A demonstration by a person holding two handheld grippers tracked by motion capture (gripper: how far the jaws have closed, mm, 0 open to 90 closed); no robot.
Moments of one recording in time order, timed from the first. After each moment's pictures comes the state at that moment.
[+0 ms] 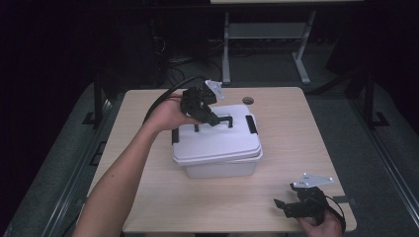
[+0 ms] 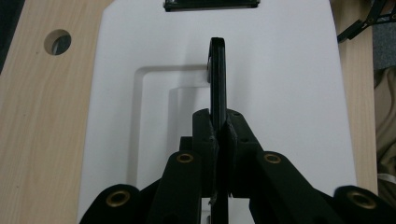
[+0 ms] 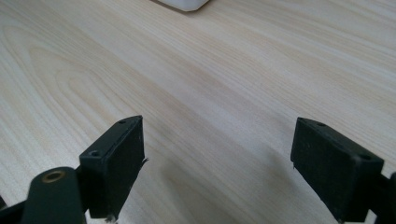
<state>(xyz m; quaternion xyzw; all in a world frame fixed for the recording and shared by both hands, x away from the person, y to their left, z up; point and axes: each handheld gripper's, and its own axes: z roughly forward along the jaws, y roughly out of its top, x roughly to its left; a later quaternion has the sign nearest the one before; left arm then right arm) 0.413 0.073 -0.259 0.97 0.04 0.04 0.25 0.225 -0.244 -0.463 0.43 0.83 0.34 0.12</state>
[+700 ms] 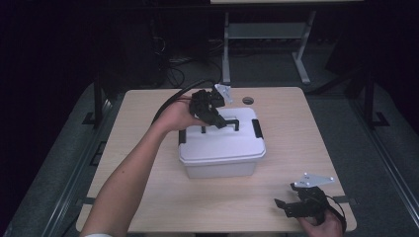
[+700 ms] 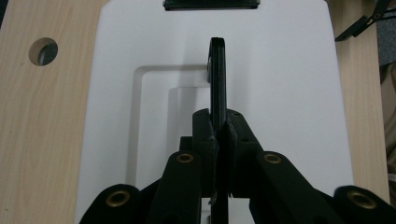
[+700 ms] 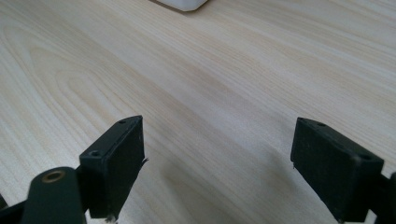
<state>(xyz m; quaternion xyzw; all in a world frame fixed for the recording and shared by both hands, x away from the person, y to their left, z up) 0.419 0.057 -0.272 0.97 0.02 0.03 0.24 0.225 -0.246 -0.463 0.43 0.83 0.35 0.12</state>
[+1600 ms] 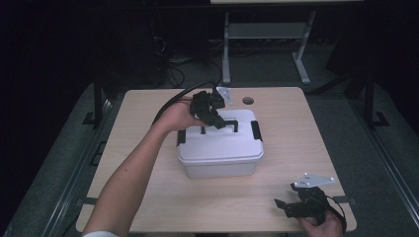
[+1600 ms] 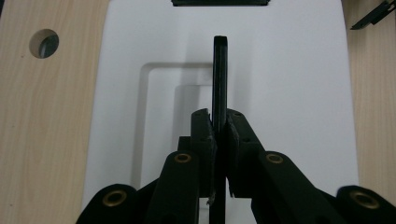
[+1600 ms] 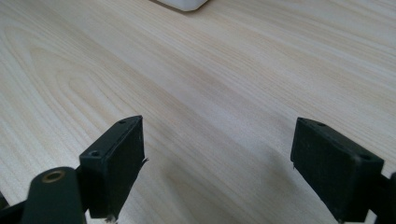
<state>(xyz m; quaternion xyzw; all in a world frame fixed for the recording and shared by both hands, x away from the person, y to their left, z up) 0.425 0.055 -0.282 0.97 0.02 0.04 0.23 0.225 -0.246 -0.462 0.43 0.83 0.35 0.12</state>
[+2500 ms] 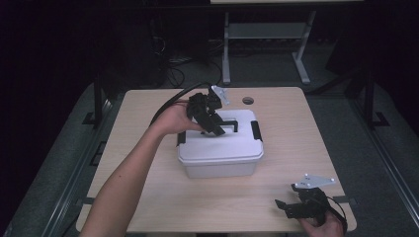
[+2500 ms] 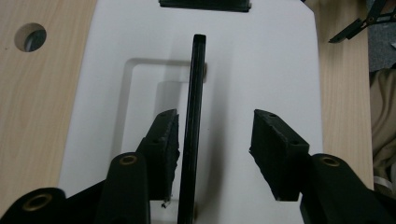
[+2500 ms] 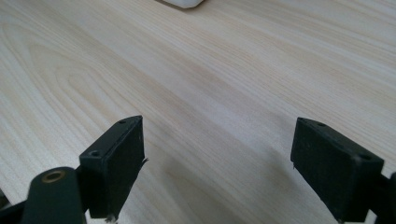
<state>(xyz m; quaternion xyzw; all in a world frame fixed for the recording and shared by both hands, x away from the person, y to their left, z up) 0.415 0.064 -0.278 0.97 0.05 0.01 0.25 0.222 -0.248 -0.462 0.43 0.83 0.34 0.12</state>
